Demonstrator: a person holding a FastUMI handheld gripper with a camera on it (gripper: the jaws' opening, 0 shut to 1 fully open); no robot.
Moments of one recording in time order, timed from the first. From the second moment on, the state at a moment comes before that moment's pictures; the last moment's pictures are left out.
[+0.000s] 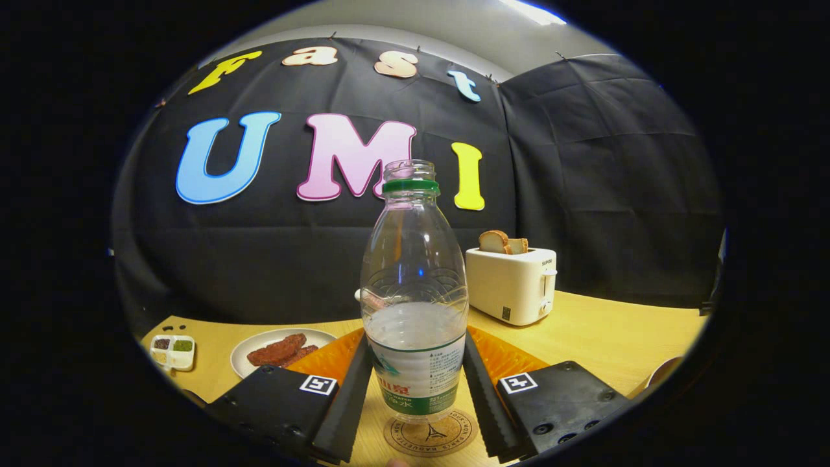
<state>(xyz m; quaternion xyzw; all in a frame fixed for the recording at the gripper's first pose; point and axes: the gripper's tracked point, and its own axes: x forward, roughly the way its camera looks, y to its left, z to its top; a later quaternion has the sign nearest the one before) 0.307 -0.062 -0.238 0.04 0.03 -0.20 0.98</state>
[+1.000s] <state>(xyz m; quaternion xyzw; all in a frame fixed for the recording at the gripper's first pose) 0.297 -0.056 -0.292 0.04 0.07 -0.21 0.97</state>
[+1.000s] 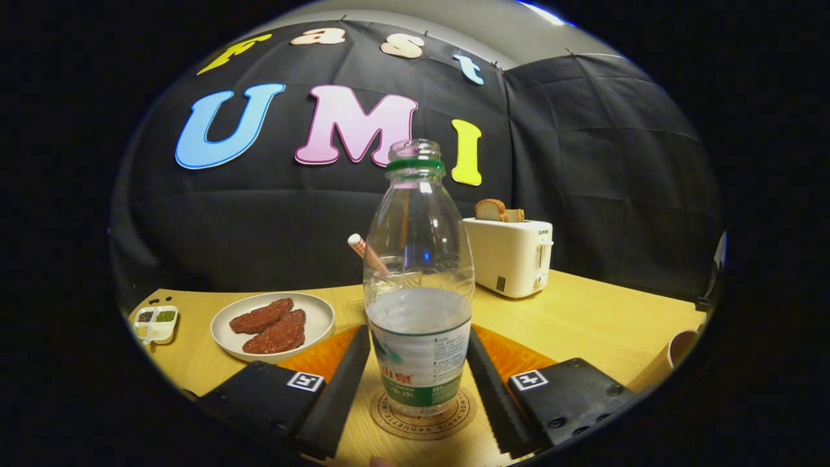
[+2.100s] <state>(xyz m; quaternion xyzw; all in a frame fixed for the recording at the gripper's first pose) 0.172 -0.015 -0.193 0.02 0.06 -0.13 0.99</state>
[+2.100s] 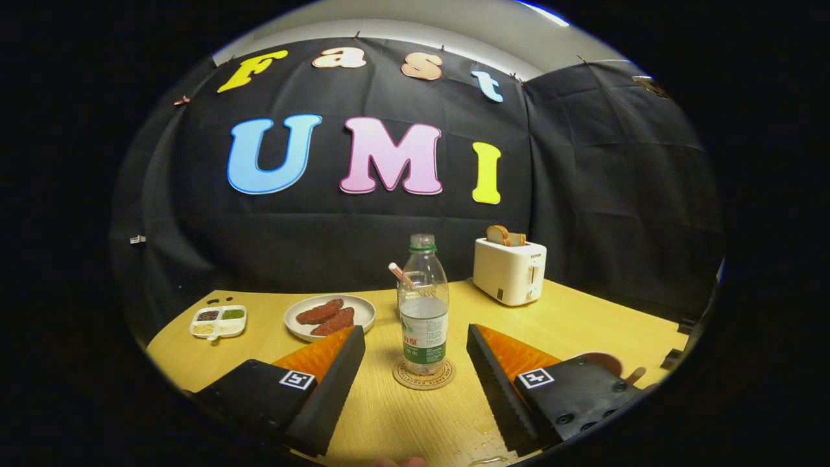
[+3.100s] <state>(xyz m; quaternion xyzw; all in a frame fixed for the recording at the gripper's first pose) 0.094 -0.028 -0.062 0.03 0.02 -0.03 1.00</state>
